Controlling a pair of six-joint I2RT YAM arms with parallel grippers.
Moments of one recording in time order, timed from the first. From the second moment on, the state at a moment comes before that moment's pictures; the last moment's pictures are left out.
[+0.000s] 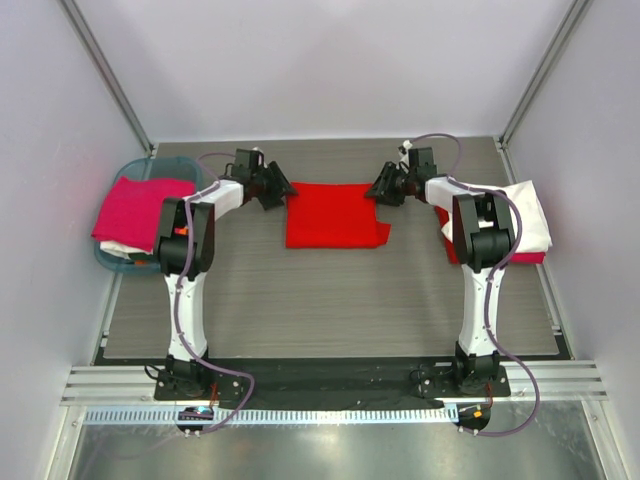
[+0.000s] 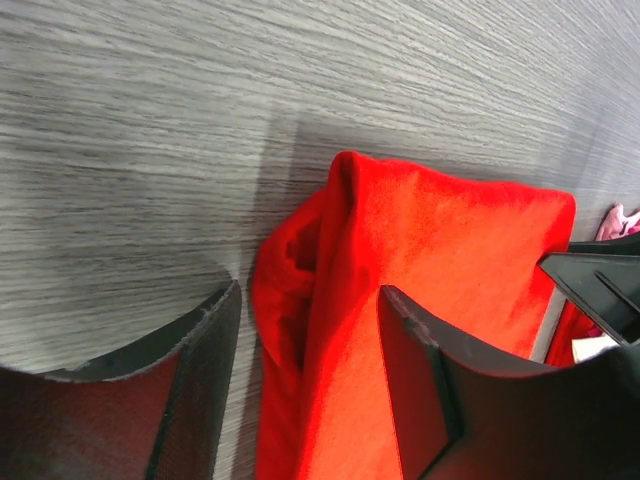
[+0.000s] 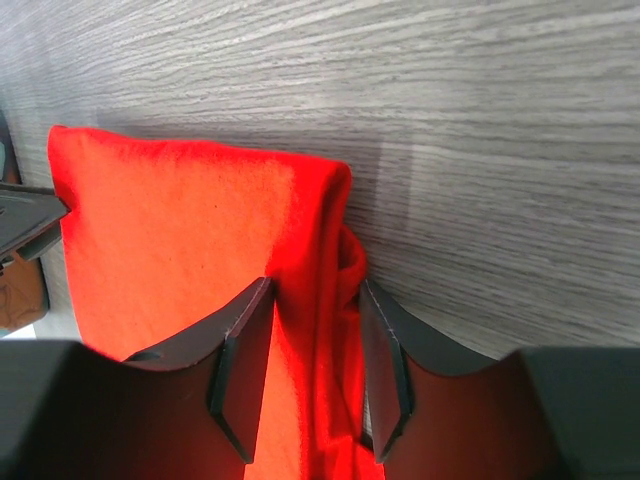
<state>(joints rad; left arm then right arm) -0.21 2.20 1.57 -0.14 0.33 -0.73 0.14 2.22 1.54 -0.10 -0.49 0.53</state>
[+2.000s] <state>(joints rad) -1.11 2.18 1.87 0.24 -0.11 -0.78 -0.73 1.31 1.28 -0.56 -0.18 0.58</state>
